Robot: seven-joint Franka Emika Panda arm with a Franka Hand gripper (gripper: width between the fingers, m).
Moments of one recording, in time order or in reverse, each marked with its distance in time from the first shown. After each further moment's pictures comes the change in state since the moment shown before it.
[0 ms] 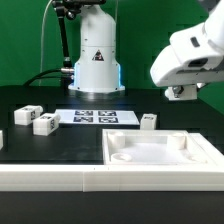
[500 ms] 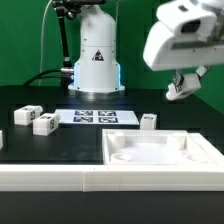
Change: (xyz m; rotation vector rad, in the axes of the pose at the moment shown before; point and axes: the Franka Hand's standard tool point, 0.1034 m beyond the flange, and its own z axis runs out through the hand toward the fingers) arm 0.024 0.035 -0.063 0.002 0.410 -0.026
